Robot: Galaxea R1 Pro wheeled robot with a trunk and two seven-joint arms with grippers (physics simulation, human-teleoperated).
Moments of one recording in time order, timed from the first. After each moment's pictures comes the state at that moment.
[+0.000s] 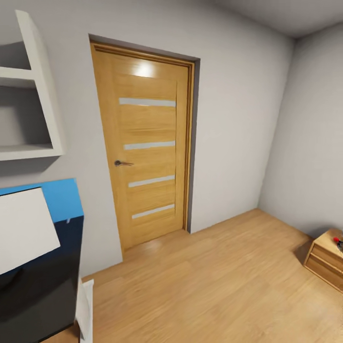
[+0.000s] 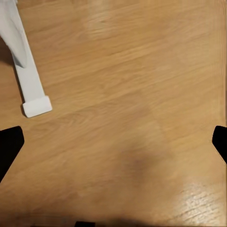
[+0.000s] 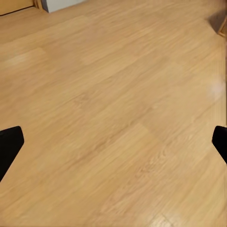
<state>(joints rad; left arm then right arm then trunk) -0.01 -0.04 0.04 -0.27 0.04 -0.51 0.00 -0.03 -0.04 -0.06 -0.20 -0.12 -0.79 -0.09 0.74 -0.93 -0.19</state>
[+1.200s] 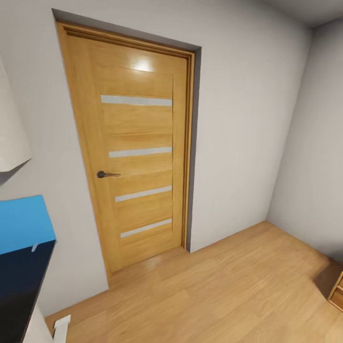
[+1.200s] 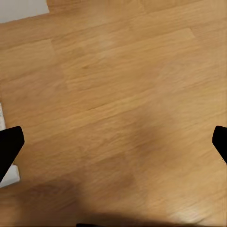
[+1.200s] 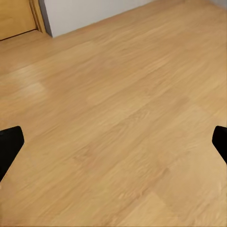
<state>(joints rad) -0.01 -0.04 0.04 -0.27 0.04 -0.51 0.00 -0.03 -0.04 -0.05 -0.20 -0.11 -0.79 -0.09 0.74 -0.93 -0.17</state>
